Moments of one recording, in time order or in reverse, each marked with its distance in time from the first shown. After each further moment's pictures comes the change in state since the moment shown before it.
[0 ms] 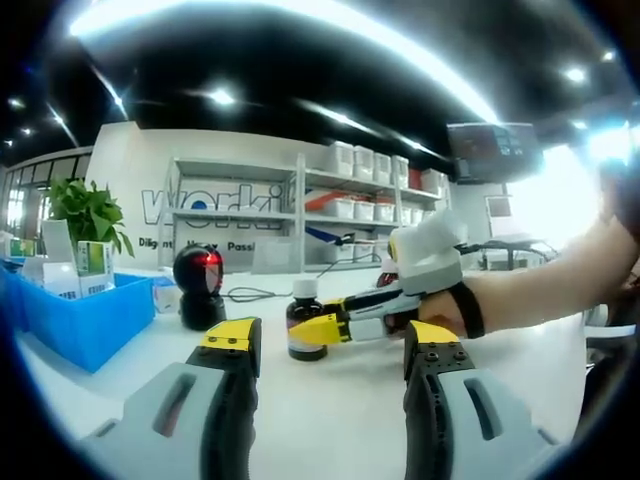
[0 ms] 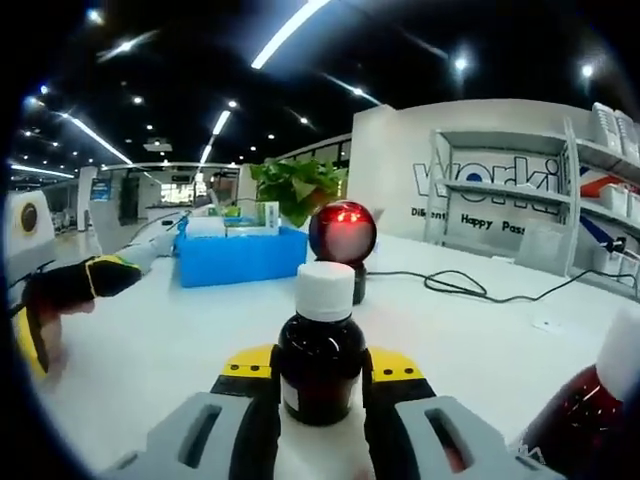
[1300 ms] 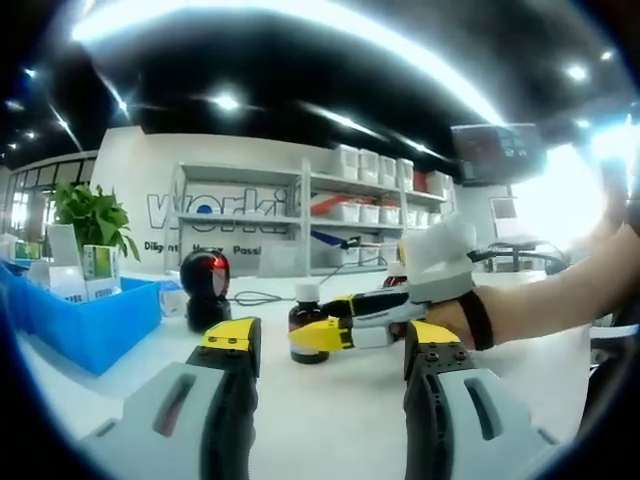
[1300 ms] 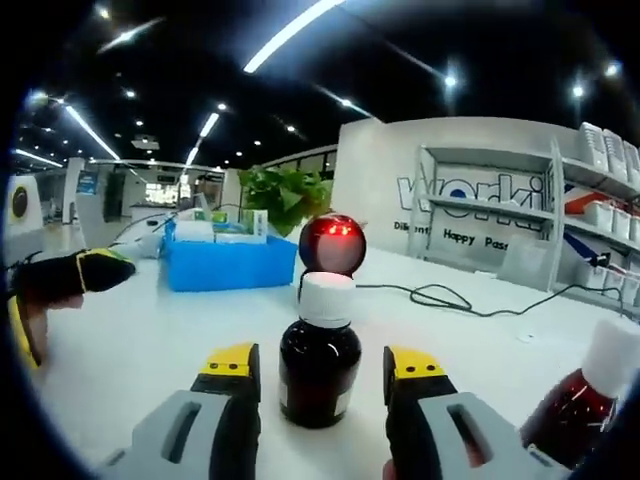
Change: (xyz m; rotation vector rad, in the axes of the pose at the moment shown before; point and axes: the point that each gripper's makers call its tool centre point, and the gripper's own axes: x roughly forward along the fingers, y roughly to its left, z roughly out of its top) left arm -0.002 0.002 0.004 0.007 -0.017 0.022; right arm -0.002 -0.003 0.009 -0.056 -0.052 -0.018
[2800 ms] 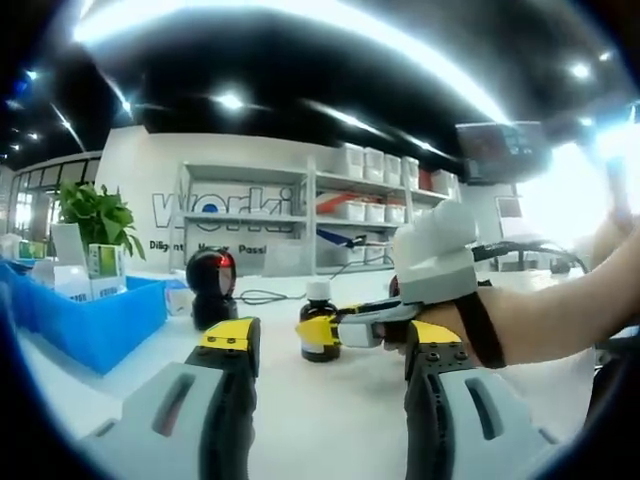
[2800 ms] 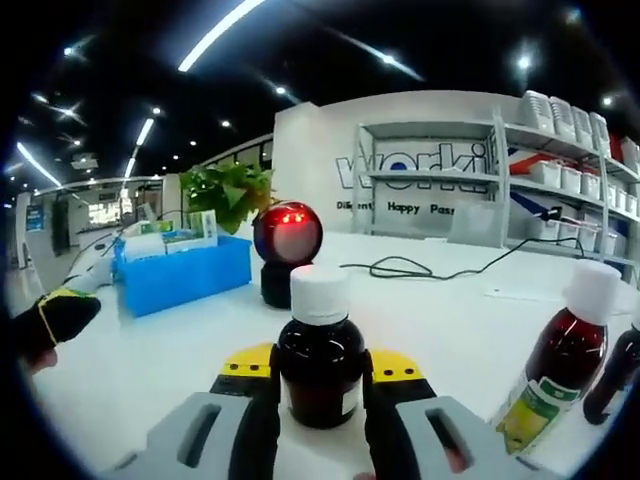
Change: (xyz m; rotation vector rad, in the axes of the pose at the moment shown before) left arm 0.000 0.007 0.000 -0.004 0.000 0.035; right arm 0.000 -0.002 -0.010 0.173 0.076 -0.309
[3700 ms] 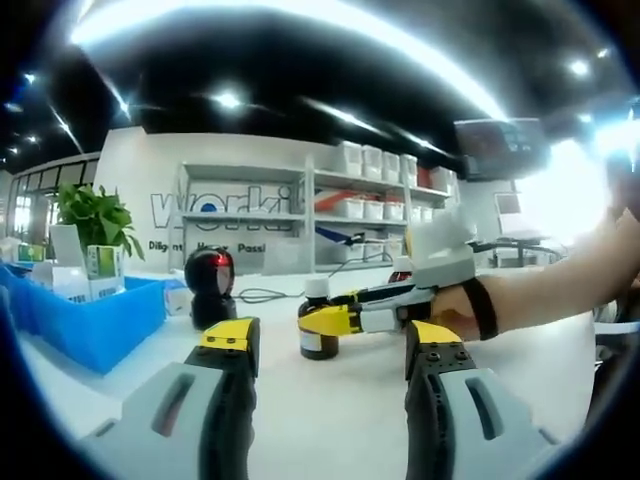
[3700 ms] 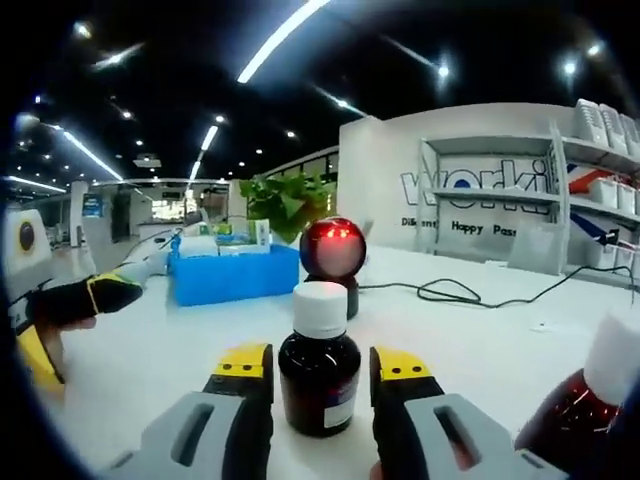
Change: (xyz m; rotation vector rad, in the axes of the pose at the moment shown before) left arm 0.002 -0.002 -0.005 0.017 0.018 -0.015; right arm -0.003 0.006 0.015 -0.085 -0.075 0.368
